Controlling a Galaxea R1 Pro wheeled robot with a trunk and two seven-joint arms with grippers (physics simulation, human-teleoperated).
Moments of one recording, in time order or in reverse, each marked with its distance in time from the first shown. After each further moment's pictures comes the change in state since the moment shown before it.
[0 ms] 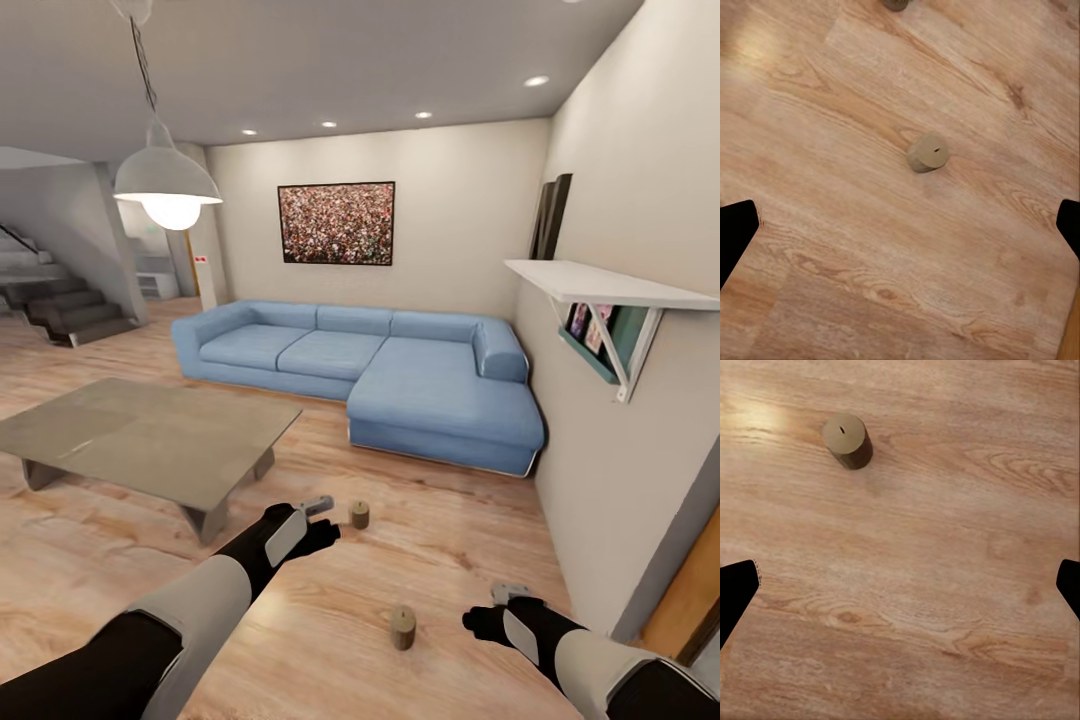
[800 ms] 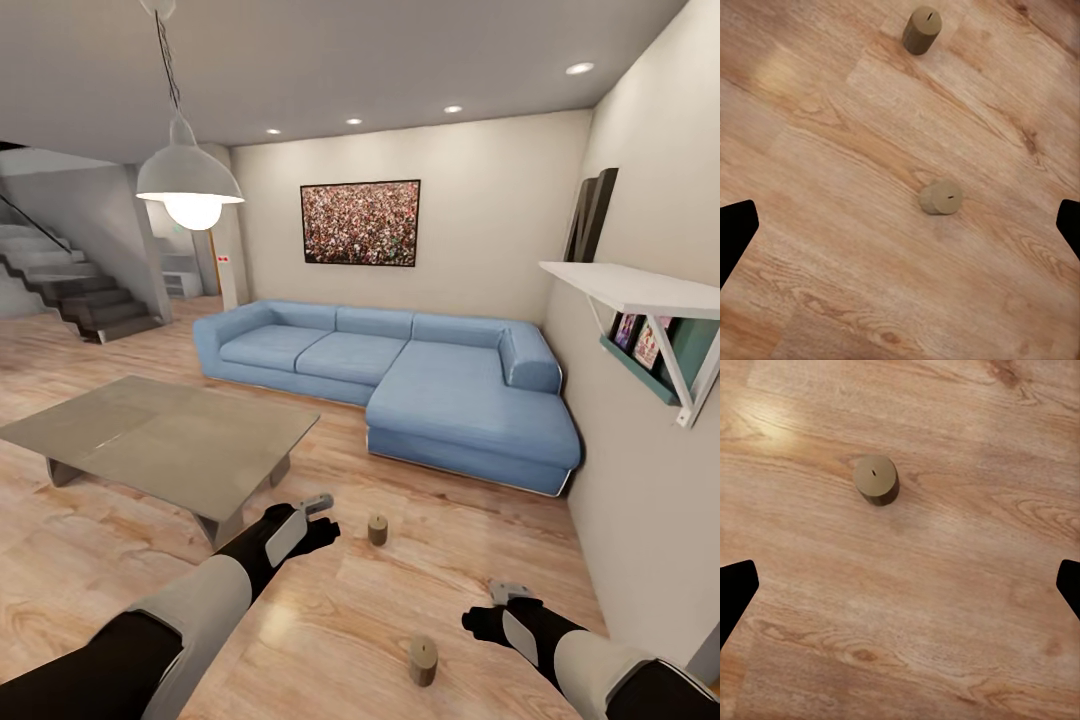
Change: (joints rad) left arm 0.000 -0.001 -0.001 0.001 0.000 -0.025 -0.001; right arm 0.002 0.002 0.000 0.000 0.001 -0.004 -0.001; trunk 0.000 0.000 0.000
